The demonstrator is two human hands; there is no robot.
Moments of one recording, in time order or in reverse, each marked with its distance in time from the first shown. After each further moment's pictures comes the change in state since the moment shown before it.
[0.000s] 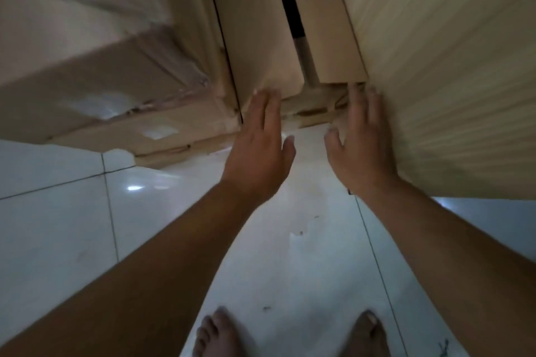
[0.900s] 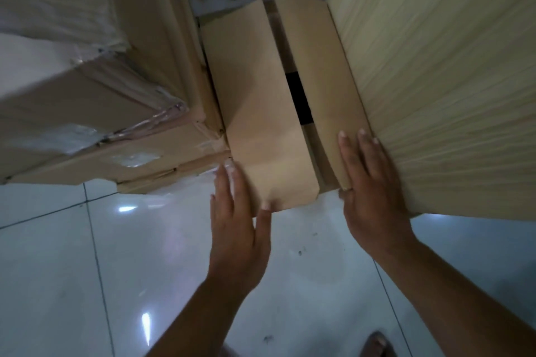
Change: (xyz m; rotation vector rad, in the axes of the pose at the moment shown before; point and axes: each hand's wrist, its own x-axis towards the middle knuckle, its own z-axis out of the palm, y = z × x) left_hand -0.074 -0.024 0.050 -0.268 0.014 -0.231; right_hand -0.045 0.047 0.015 -0.122 -0.008 -0.122
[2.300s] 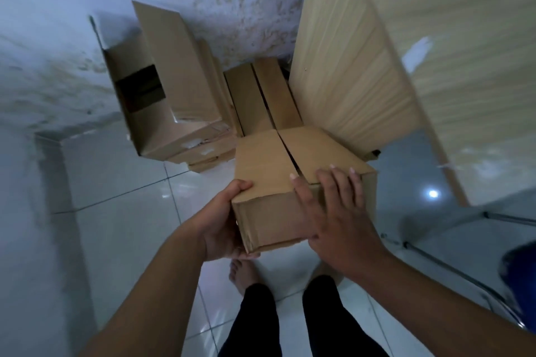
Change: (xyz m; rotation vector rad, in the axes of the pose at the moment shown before) left_hand -0.136 0.236 -0.265 -0.771 -0.579 -1.133; right_hand -0.163 -0.126 -0.323 -0.243 -0.042 -0.329
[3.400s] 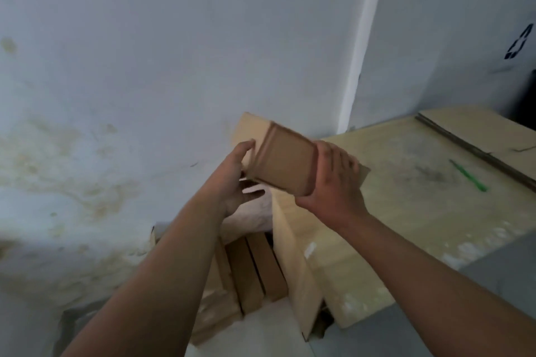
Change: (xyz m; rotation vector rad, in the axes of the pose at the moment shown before) left_hand -0.378 0.170 0.178 0.084 -0.089 1.038; right_hand 0.105 0.093 -0.389 0.083 0.649 0.236
